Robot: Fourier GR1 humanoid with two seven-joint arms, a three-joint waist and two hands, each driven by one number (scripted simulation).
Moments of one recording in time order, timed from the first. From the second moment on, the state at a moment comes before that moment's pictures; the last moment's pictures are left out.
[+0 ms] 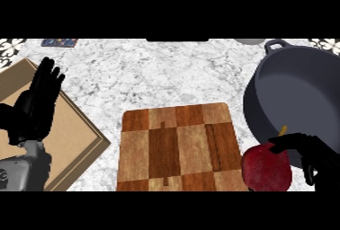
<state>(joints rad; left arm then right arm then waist) -0.22 0.19 0.13 -1.65 0.06 0.12 0.26 0.14 -0.18 0.31 -2.34 1.04 -0.01 0.47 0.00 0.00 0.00</state>
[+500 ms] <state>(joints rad) -0.22 0.19 0.13 -1.63 0.06 0.11 0.23 -0.02 -0.31 -0.09 -2.07 0.75 -0.02 0.27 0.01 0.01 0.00</state>
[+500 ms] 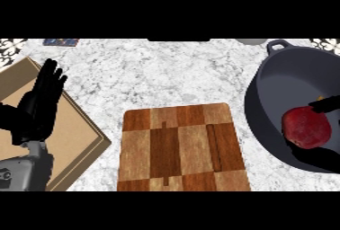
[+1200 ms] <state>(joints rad) -0.22 0.20 0.15 -1.63 0.07 0.09 0.23 -0.30 -0.40 -0.22 -1.35 0.75 -0.11 -0.01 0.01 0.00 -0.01</state>
